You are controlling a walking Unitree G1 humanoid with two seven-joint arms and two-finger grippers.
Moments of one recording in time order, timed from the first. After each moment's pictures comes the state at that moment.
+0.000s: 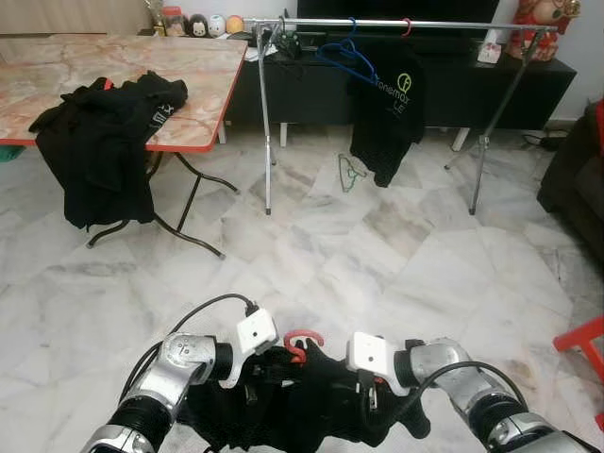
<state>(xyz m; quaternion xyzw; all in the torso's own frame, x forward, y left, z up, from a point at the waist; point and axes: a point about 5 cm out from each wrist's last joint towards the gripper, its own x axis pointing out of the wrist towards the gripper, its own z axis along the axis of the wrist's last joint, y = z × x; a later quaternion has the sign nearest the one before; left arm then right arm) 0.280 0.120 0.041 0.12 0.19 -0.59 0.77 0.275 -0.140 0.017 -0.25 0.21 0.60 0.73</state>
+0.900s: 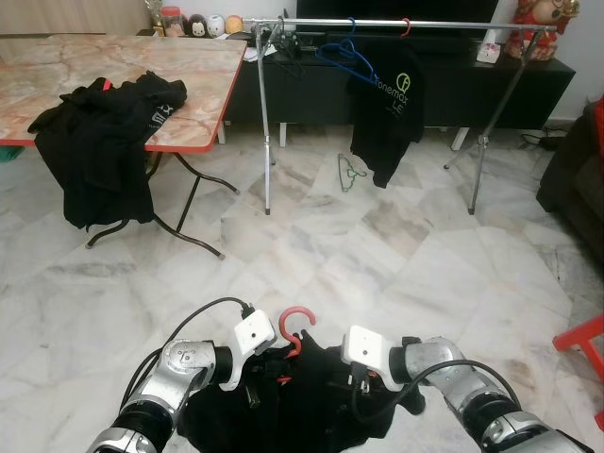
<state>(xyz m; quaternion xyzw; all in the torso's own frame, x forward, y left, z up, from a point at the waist) 0.279 0.123 0.030 0.11 0.19 -0.55 0.80 0.280 -0.133 0.017 -0.25 0.21 0.57 0.76</state>
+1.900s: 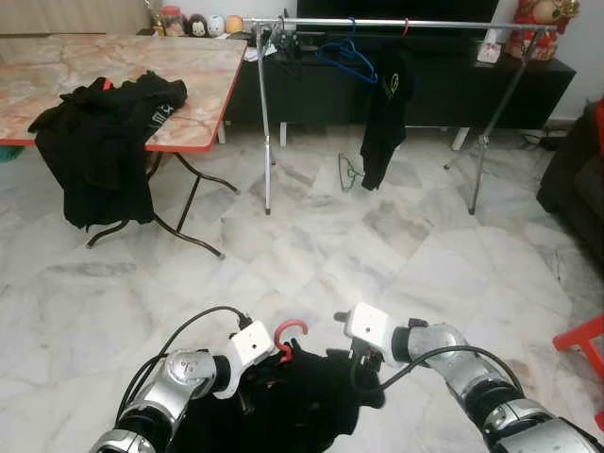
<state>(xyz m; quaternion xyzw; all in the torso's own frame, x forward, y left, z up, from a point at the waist) 0.277 0.132 0.008 0.19 0.23 -0.47 0.83 0.305 -0.145 0.034 -0.27 0.18 0.47 0.82</state>
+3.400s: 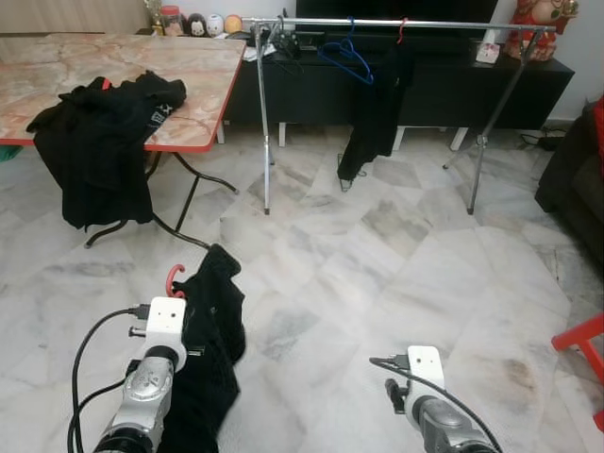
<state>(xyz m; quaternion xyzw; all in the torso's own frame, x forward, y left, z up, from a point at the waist) 0.282 0.211 0.013 0.09 0.14 0.02 0.99 0.236 -0.179 -0.057 -0.01 0.42 -0.02 0.91</state>
